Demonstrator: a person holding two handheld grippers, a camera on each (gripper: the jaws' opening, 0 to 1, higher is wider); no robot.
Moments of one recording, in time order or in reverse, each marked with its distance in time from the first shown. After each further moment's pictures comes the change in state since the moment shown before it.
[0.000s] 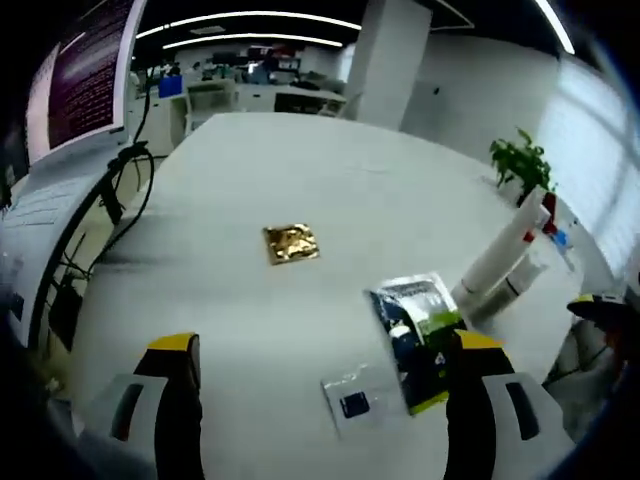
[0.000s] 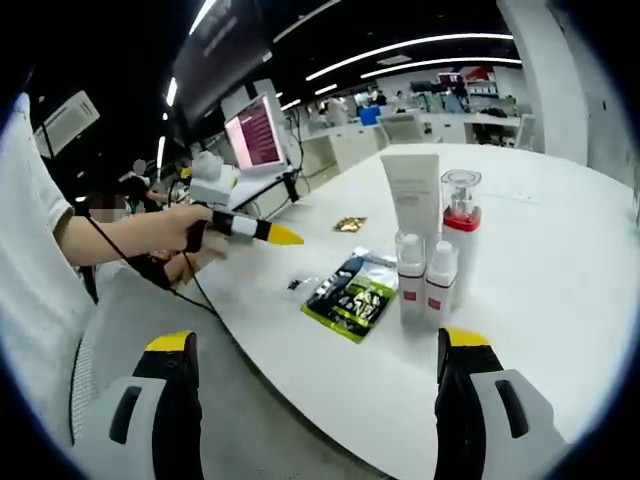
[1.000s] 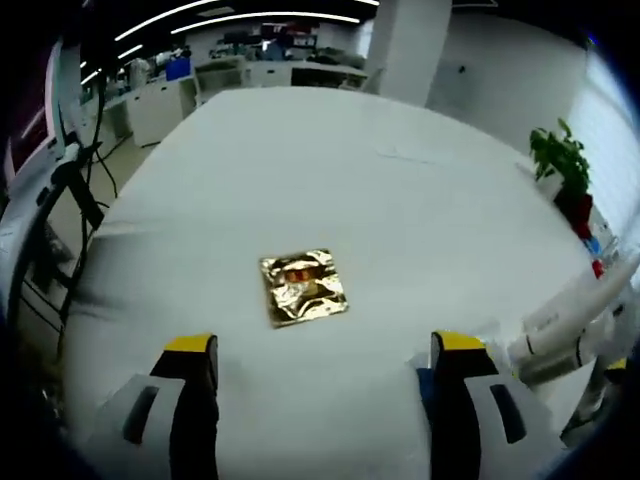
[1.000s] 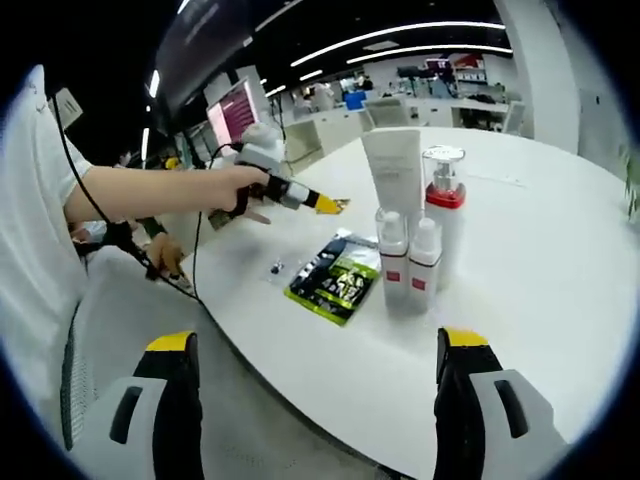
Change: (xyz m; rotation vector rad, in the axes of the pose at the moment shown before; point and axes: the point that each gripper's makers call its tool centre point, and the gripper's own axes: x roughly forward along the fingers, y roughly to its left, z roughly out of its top) left arm 0.104 0.025 0.043 -0.027 0.096 0.112; right arm 0.000 -0.012 -0.014 0.023 0.071 -0.058
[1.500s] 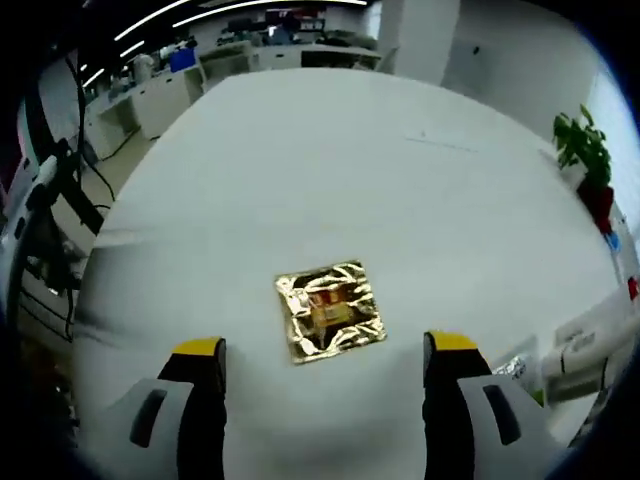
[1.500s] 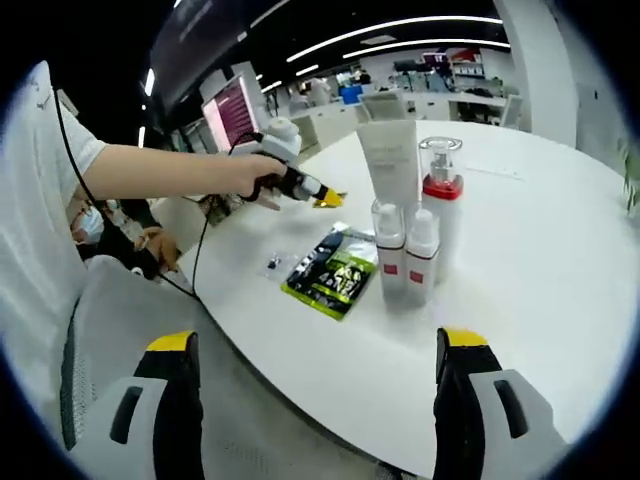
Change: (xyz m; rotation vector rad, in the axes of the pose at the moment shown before) left arm 0.032 0.017 0.004 0.025 0.100 0.066; right arm 0.001 -0.003 -0.003 0.018 0.016 -0.016
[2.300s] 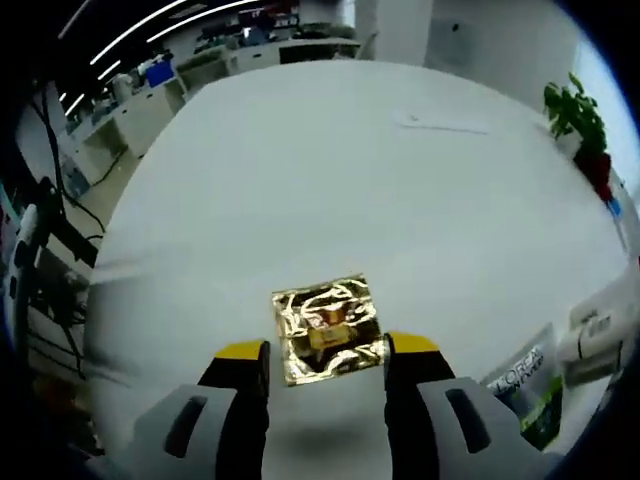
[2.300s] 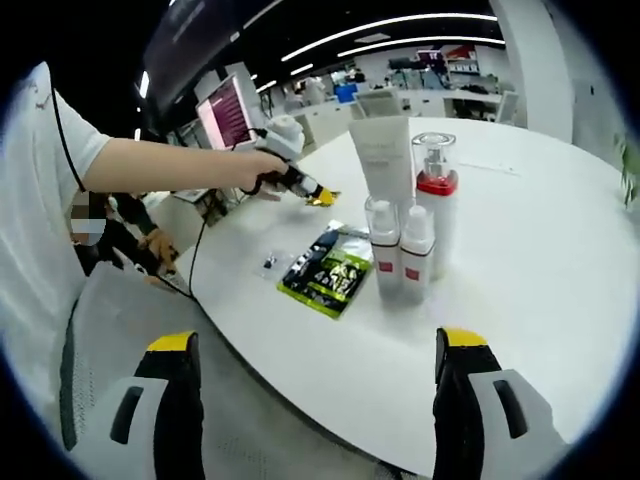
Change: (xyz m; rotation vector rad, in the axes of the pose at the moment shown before) left arm -0.007 -0.007 0.003 0.138 0.008 -0.002; right arm 0.002 -0.004 -0.002 0.009 0.009 -0.006
